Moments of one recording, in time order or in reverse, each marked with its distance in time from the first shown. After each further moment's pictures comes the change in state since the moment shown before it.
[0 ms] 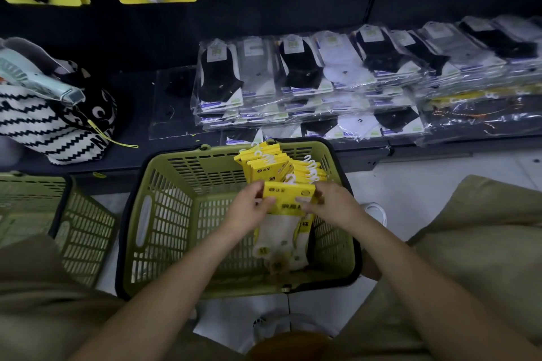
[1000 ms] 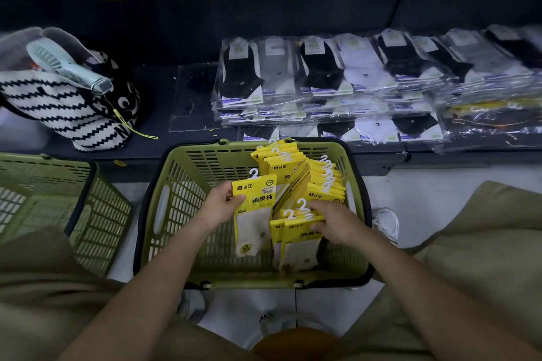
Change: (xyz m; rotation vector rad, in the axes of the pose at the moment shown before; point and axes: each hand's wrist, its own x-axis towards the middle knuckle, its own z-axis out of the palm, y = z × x) left_hand -0.020 -0.041 -0.054 -0.215 0.047 -0.329; right_hand -0.007 -0.002 0.031 -0.172 -0.191 -0.061
